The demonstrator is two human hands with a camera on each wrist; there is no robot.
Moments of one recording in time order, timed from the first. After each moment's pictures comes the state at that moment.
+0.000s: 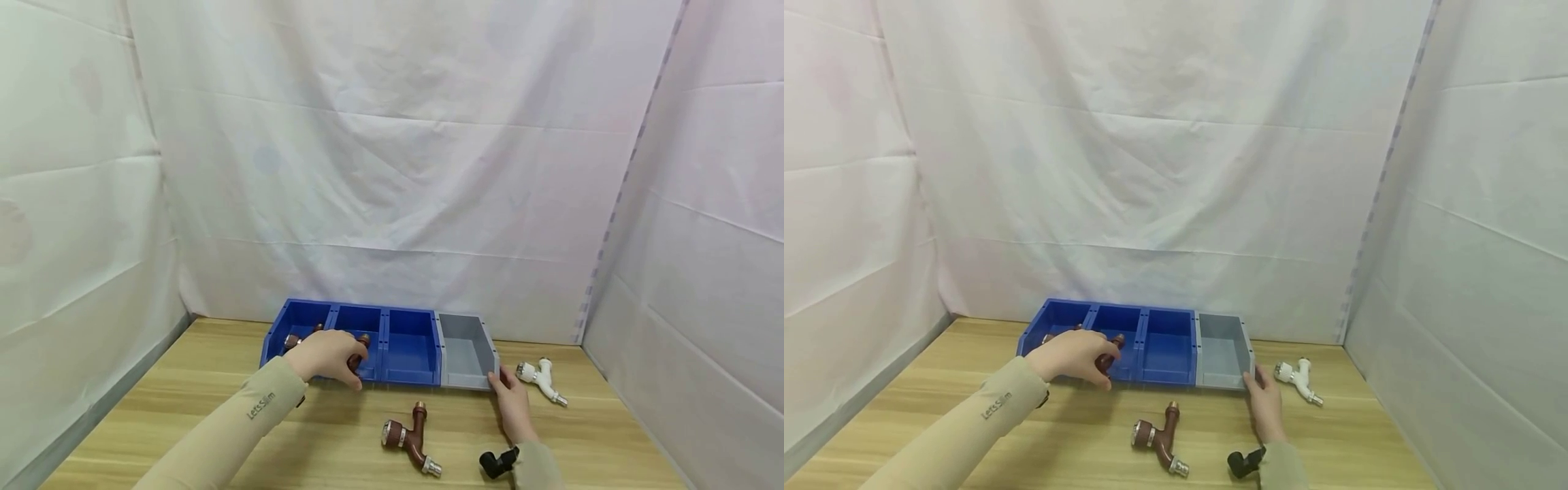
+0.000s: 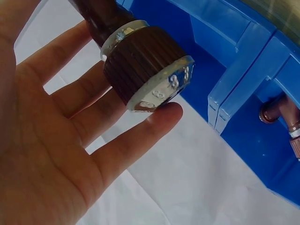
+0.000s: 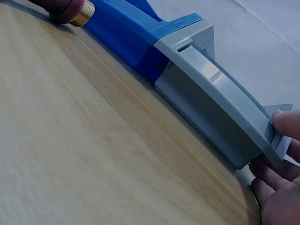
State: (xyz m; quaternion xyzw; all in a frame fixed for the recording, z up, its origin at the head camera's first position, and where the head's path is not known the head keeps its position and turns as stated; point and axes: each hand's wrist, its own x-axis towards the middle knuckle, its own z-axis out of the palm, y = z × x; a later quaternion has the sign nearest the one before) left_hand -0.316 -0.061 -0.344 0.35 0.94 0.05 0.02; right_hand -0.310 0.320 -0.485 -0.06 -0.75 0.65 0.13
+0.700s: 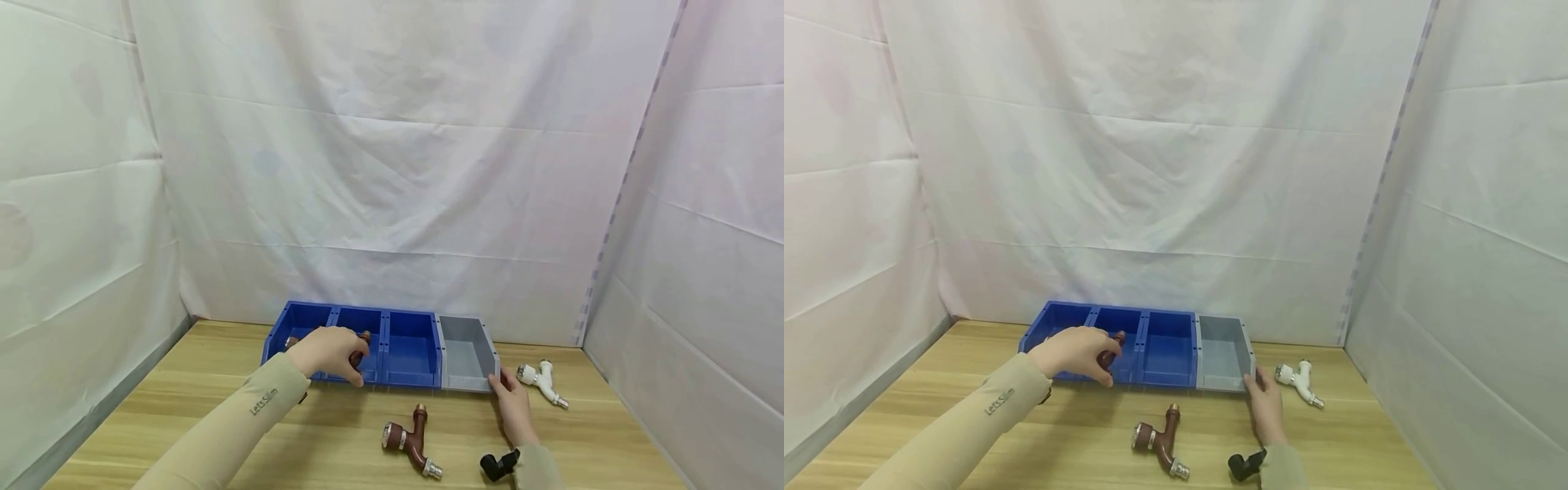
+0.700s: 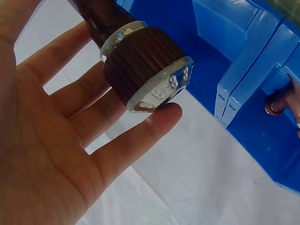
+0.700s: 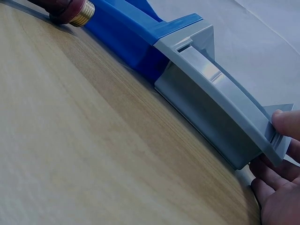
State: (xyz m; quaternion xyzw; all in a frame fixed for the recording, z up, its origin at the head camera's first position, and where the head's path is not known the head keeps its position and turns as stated) left_hand -0.321 -0.058 -0.338 0.36 0.93 0.04 0.00; right_hand -0.307 0.321 -0.484 -0.07 -0.75 0.64 0.12
